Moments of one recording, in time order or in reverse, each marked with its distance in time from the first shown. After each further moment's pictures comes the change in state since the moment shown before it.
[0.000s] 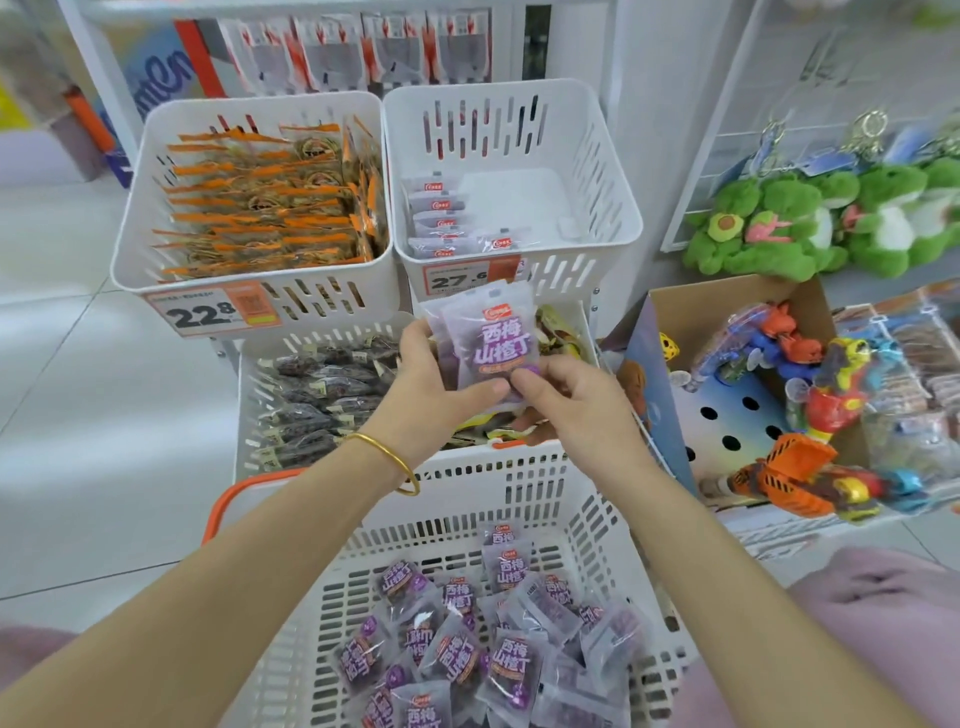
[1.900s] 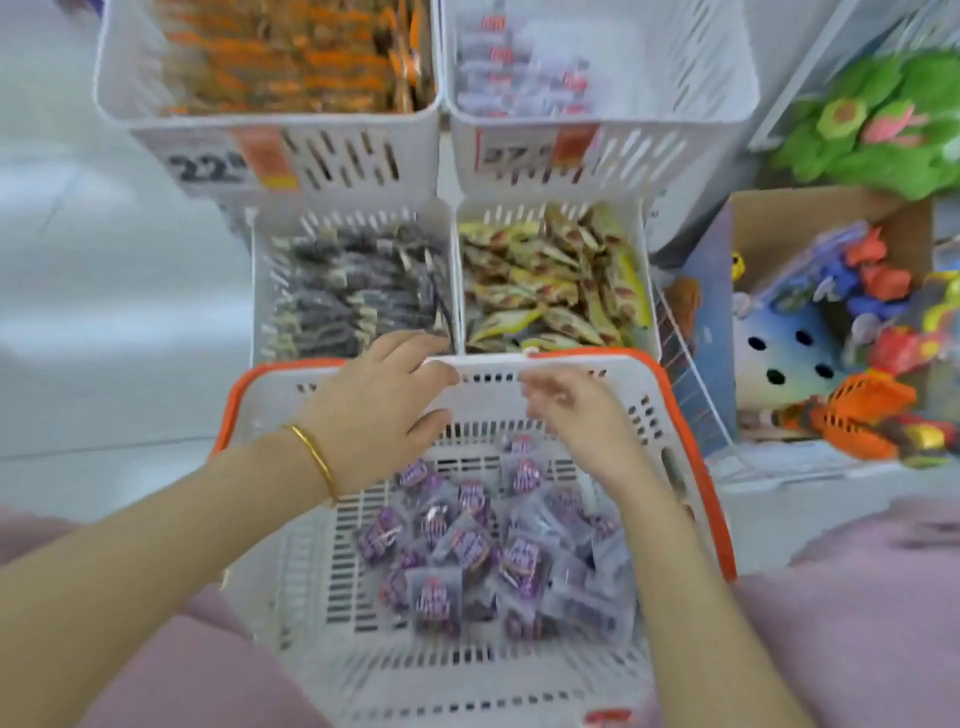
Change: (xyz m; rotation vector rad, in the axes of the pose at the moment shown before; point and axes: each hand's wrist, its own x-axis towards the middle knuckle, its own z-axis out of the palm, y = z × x) left_hand -0.061 -0.055 -0.070 1.303 -0.371 0.241; right_hand -0.024 0.082 0.040 -0.251 -0.142 0.168
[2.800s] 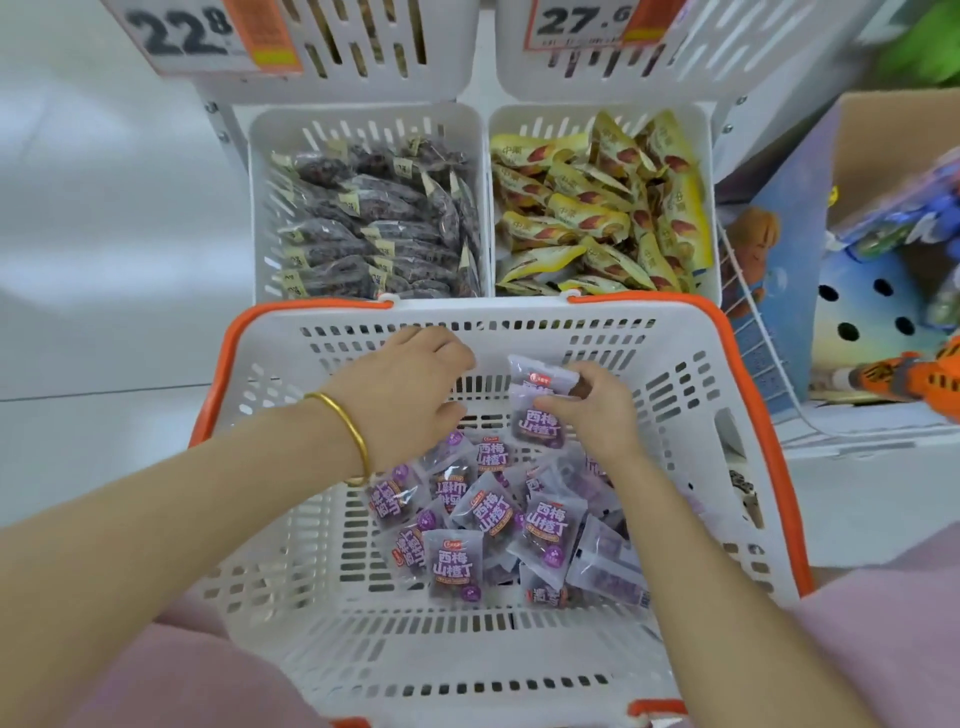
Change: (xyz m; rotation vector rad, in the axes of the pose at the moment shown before) left_hand -0.001 -0.006 0.038 -0.111 -0.289 -0.148; right_hand 0.034 0.107 0.054 0.047 0.150 0.195
